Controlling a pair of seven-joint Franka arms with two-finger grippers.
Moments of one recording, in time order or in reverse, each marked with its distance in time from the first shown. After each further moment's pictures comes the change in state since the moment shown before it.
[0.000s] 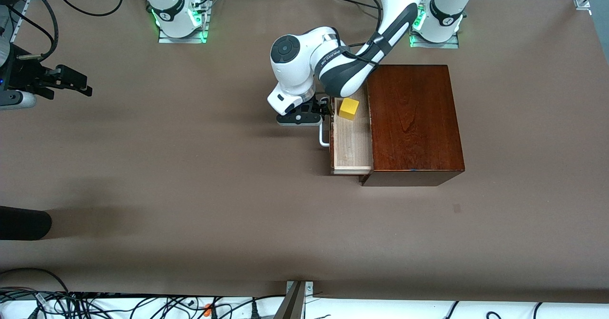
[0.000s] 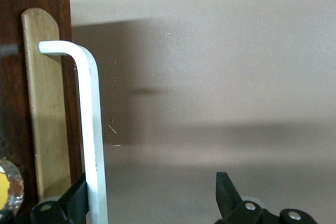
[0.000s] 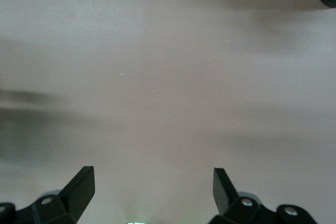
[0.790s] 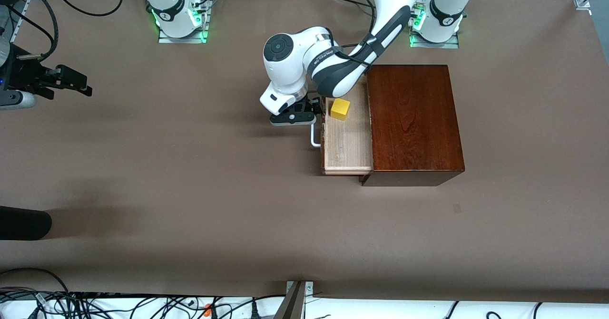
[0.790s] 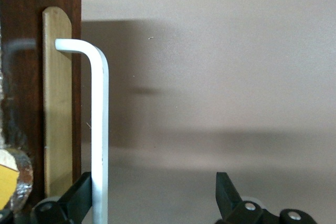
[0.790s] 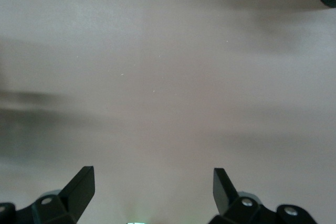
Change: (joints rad) left arm -0.027 0.044 -0.003 0.075 -0.002 0.005 -0.070; right arm 0.000 0.000 0.000 0.000 0.000 0.000 0.000
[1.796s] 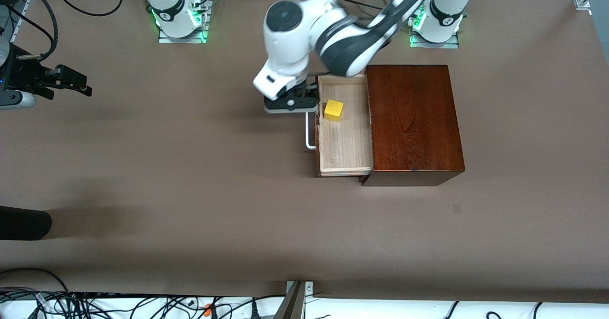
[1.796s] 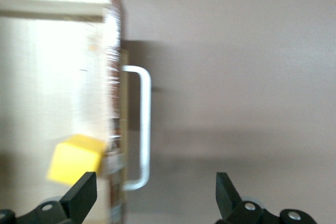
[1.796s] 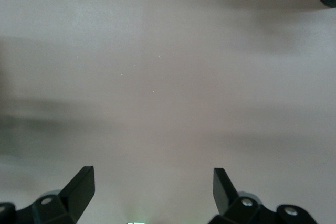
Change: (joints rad) left arm 0.061 -0.173 -0.005 0.116 -0.186 -0.197 0.128; right arm 0.000 0.000 -0.001 0.000 0.000 0.000 0.000
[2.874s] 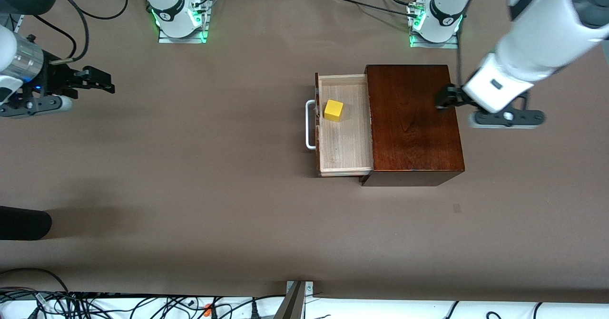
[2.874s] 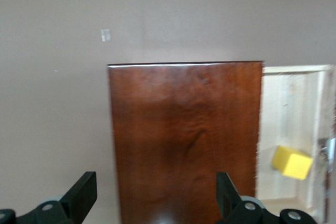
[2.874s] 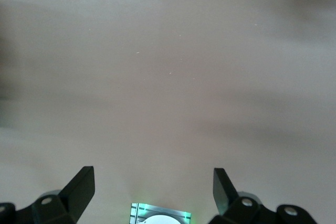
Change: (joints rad) left arm 0.496 -0.416 0.193 -0.226 -0.178 -0.229 0.764; right arm 0.086 0.035 0.009 0.000 0.001 -0.061 0.019
